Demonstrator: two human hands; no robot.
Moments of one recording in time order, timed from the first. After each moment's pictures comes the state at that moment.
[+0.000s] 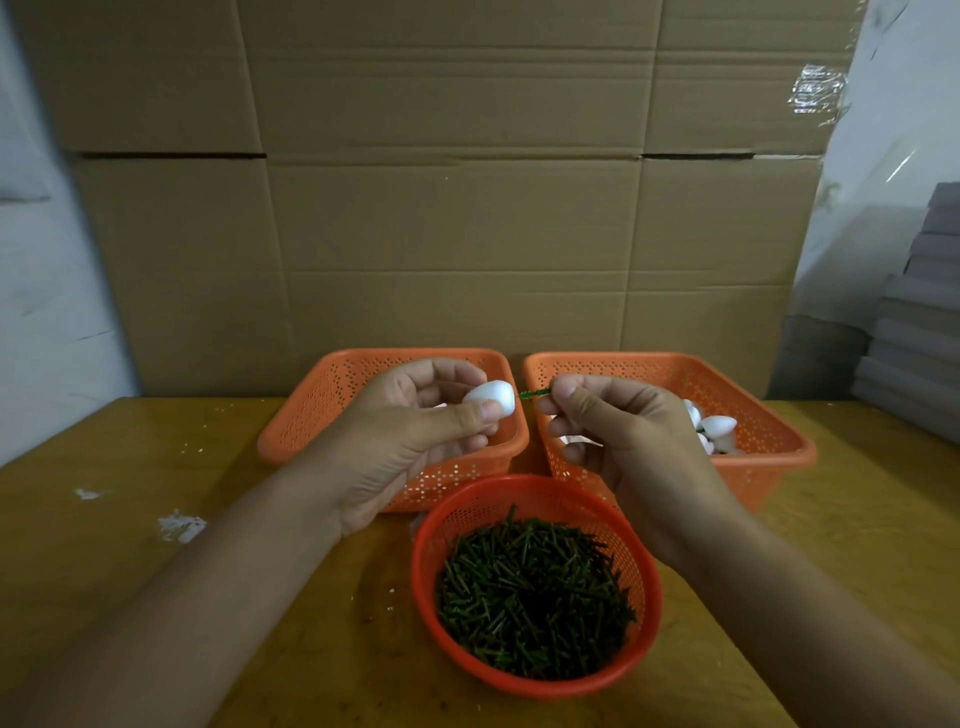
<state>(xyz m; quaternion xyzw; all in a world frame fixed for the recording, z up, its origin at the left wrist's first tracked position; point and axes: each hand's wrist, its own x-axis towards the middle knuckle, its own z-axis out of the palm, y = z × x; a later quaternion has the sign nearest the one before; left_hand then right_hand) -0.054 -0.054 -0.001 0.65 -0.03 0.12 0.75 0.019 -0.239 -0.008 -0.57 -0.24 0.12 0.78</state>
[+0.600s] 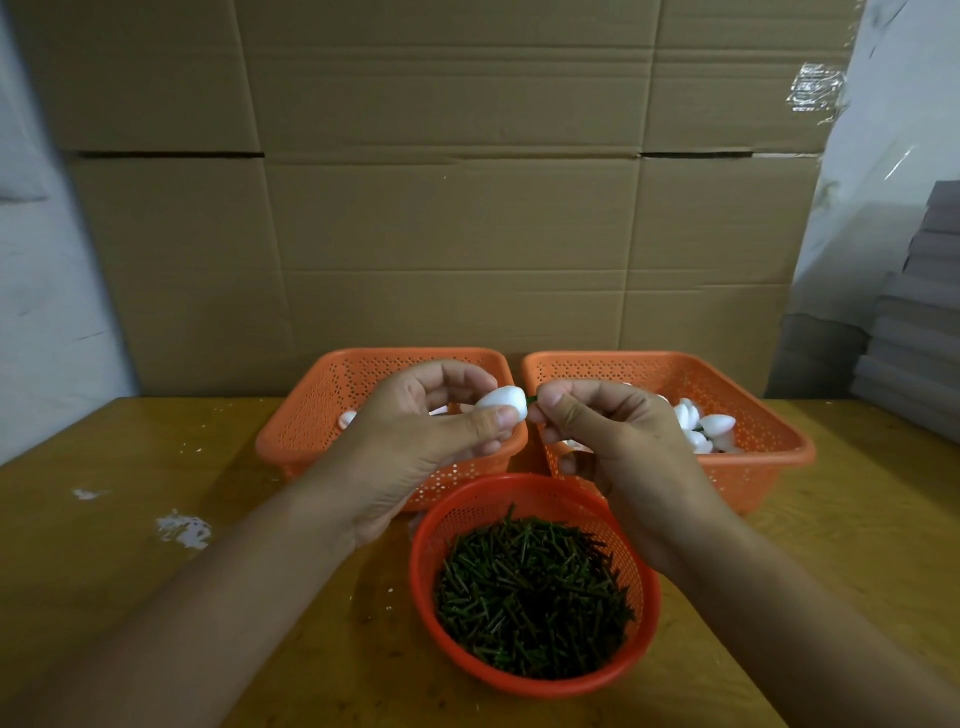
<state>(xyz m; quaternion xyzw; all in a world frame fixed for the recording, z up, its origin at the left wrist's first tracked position) -0.054 -0.067 -0.004 0.67 -0.02 0.16 0.73 0.011 -0.237 -0.008 -0.59 -0.28 0.10 0.75</state>
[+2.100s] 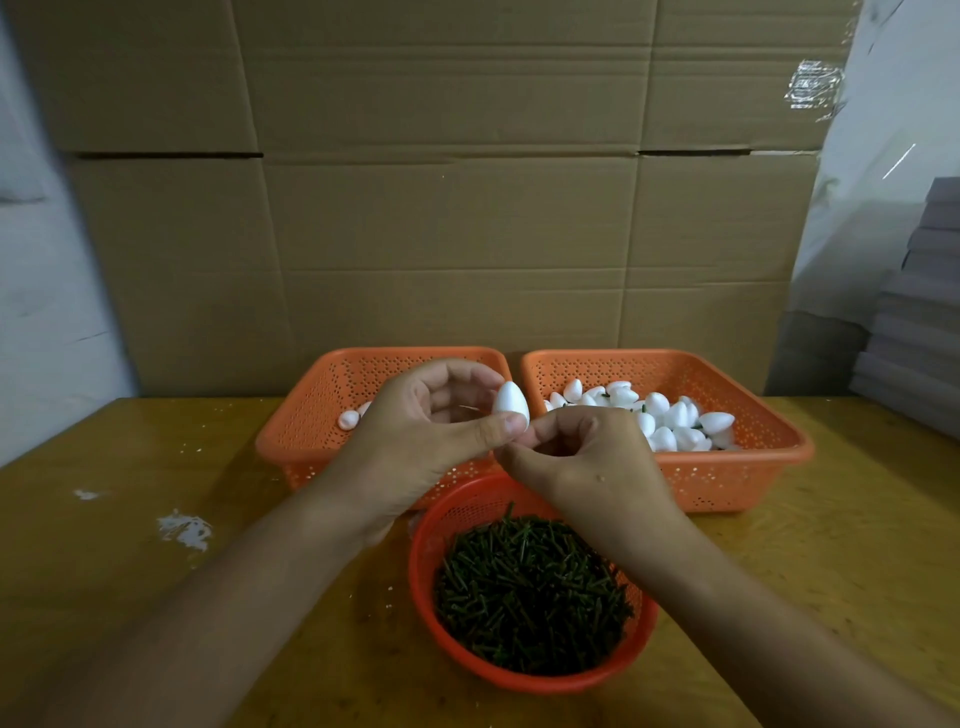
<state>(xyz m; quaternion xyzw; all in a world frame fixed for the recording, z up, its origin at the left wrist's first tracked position) -0.054 -0.071 -0.008 0.72 -0.04 0.20 0.66 0.005 -0.228 -0.023 -0.74 -0.31 -0.01 0.60</state>
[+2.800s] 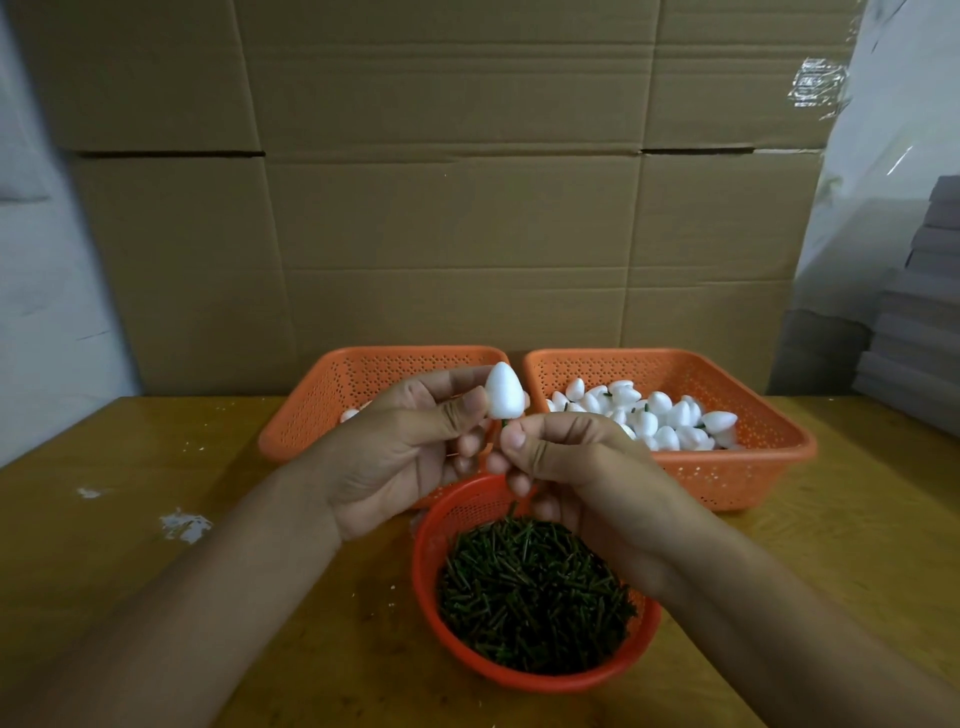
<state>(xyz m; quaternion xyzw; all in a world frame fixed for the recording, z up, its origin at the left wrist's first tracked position) -0.051 -0.053 -0.005 0.61 -0.07 0.02 0.79 0.000 -0.231 -0.013 -0.59 -0.31 0.27 0.70</state>
